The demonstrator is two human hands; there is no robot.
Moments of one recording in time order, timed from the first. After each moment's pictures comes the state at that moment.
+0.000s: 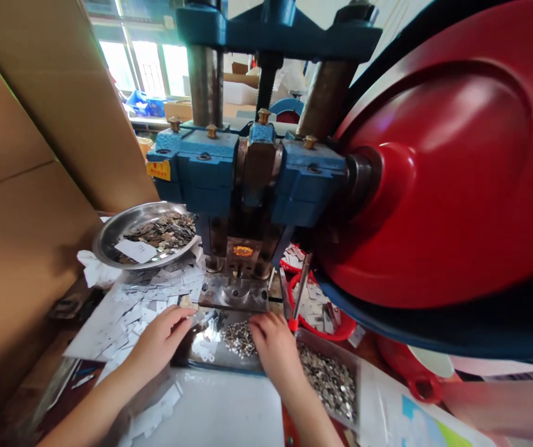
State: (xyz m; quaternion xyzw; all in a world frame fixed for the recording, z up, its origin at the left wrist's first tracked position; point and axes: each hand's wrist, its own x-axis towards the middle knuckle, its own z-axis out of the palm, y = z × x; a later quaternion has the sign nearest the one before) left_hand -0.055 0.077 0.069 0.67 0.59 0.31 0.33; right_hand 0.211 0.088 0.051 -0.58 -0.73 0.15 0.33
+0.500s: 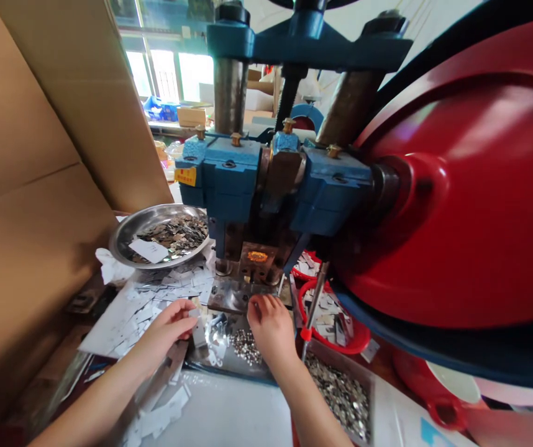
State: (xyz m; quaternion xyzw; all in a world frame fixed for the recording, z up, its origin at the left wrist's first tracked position) left_hand -0.056 0.081 0.083 0.41 0.58 0.41 0.56; right_hand 0.173 0.123 0.073 -0.55 -0.78 0.02 0.30
